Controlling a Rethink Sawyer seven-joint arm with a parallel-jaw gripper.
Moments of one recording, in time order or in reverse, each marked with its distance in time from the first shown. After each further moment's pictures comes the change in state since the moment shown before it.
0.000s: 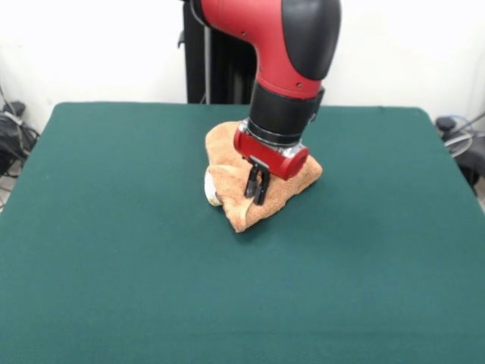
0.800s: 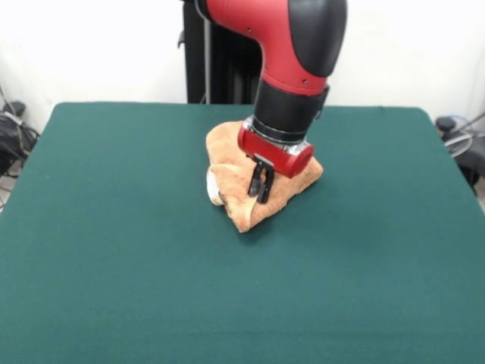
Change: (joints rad) arm 0.020 -0.008 -0.010 0.000 0.001 0.003 0.000
